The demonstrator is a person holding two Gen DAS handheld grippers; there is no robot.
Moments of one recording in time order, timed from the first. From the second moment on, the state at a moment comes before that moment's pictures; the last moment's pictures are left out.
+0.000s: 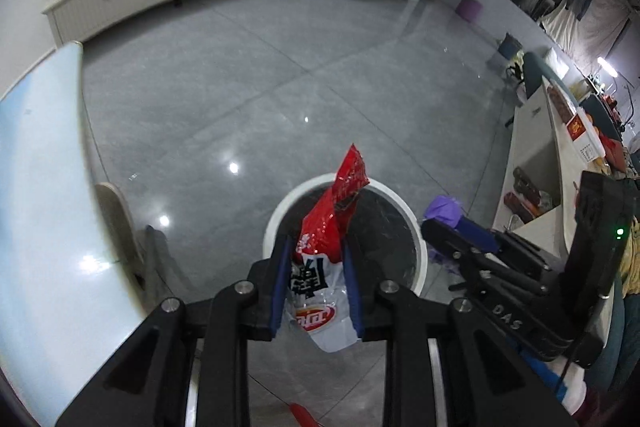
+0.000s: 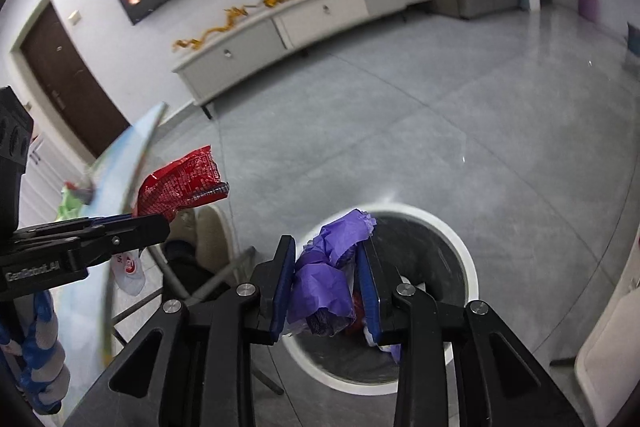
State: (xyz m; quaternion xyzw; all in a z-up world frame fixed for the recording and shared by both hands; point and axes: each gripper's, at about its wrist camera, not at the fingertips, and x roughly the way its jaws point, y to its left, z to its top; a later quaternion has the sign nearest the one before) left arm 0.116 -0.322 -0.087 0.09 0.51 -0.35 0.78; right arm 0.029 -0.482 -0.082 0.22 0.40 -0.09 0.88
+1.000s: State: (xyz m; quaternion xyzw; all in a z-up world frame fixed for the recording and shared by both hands) left arm 0.098 -0.301 -0.049 0.10 0.40 -0.31 0.86; right arm 0.018 -0.498 -0.098 0.23 0.40 -0.12 0.88
